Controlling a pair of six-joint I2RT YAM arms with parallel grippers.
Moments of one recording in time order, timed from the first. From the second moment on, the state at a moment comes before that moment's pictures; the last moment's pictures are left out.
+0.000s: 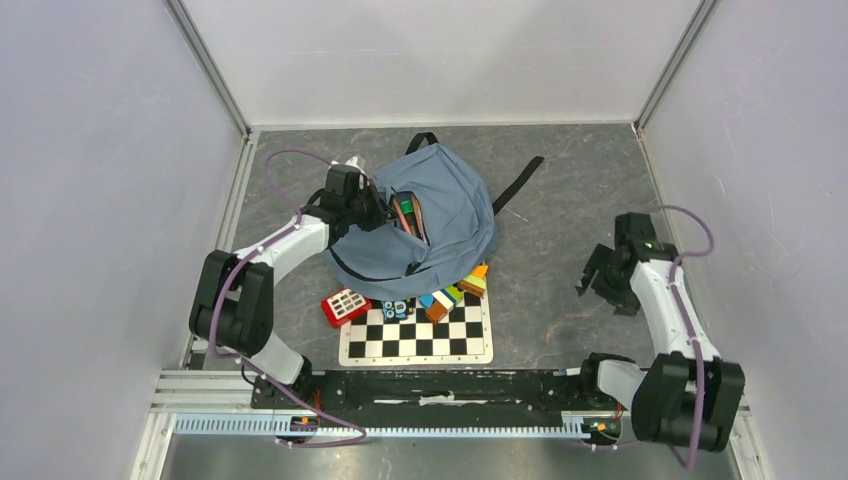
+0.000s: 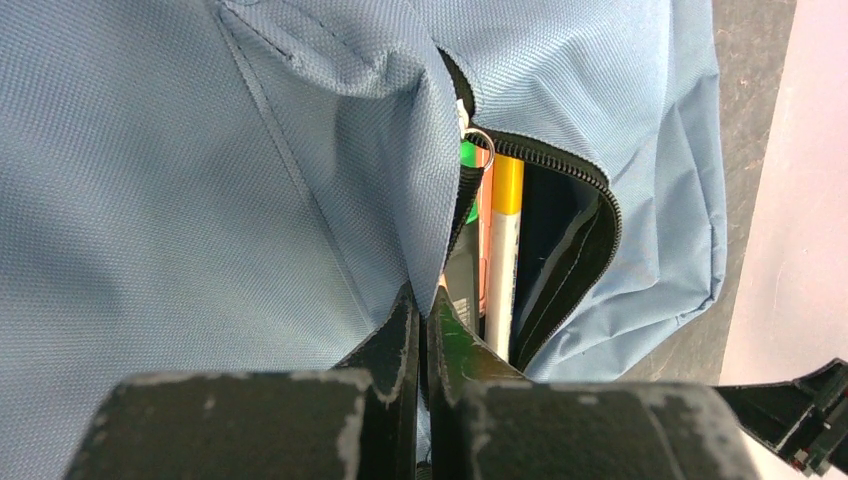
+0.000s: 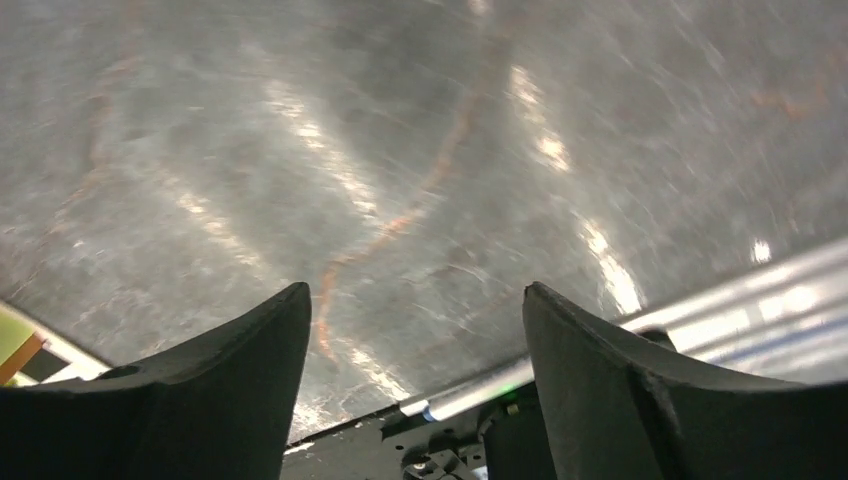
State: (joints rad) left arm -0.34 1.57 0.98 -0.09 0.22 -0.72; right arm -0.09 1.15 0.79 -0.92 0.09 0.39
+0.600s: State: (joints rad) left arm -0.33 1.61 1.00 -0.09 0.26 -0.70; right arm -0.44 0.87 0.51 -1.06 0.12 0.56
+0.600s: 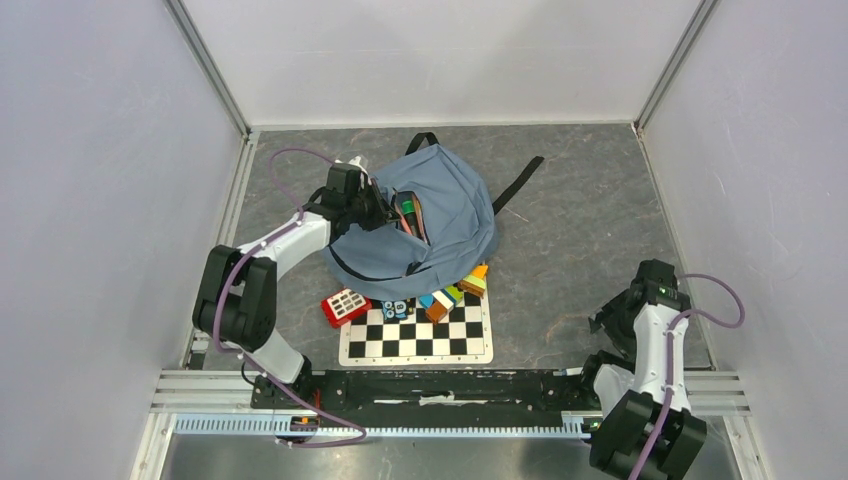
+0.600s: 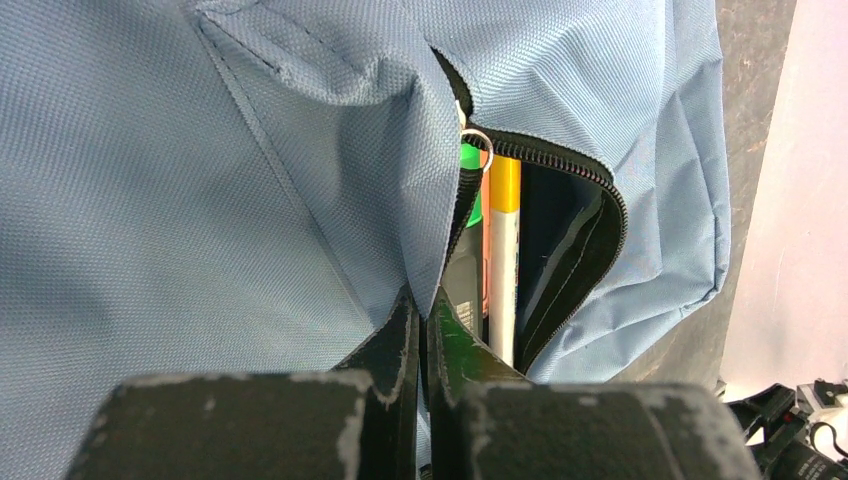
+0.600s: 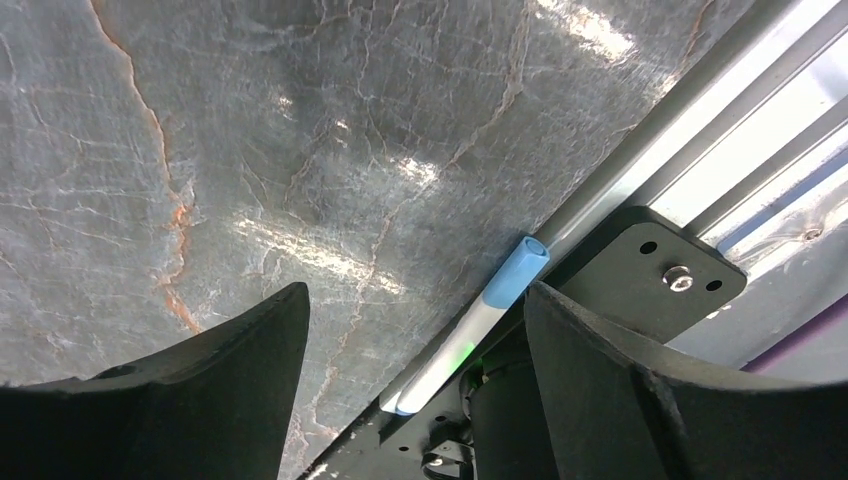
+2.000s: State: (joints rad) left arm -0.29 1.76 1.18 -0.23 0.39 -0.64; right arm -0.34 0.95 0.44 -0.98 0.06 0.79
